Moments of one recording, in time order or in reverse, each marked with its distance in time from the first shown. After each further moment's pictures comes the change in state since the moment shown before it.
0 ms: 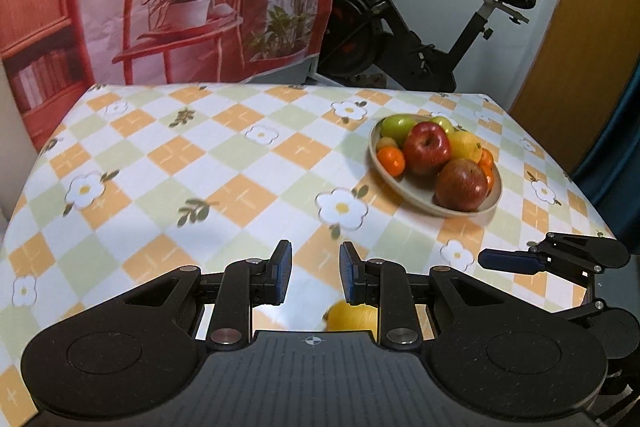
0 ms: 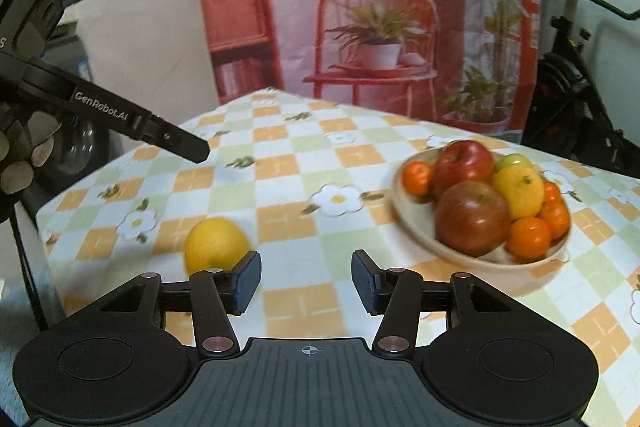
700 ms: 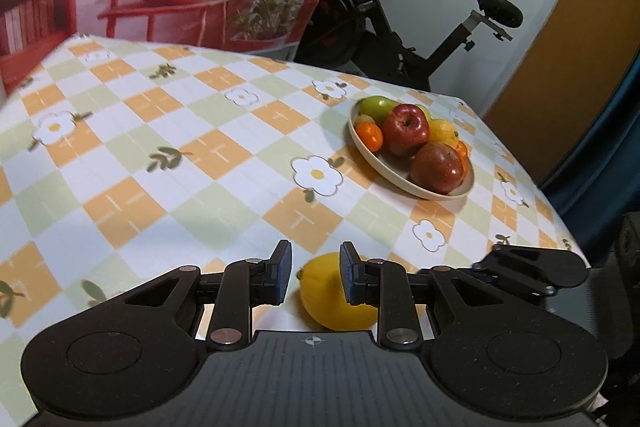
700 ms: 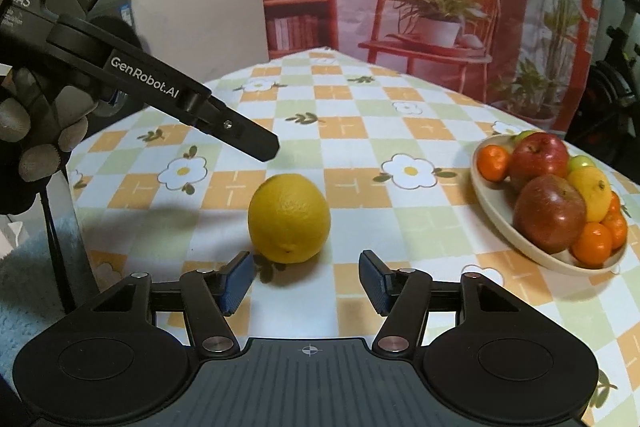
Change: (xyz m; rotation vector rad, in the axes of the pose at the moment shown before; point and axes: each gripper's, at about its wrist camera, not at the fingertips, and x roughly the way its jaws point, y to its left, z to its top) left arm 0.015 0.011 -0.031 -0.111 0.008 -0.145; right arm 0.027 0.039 -0.003 -0.124 0.117 0.085
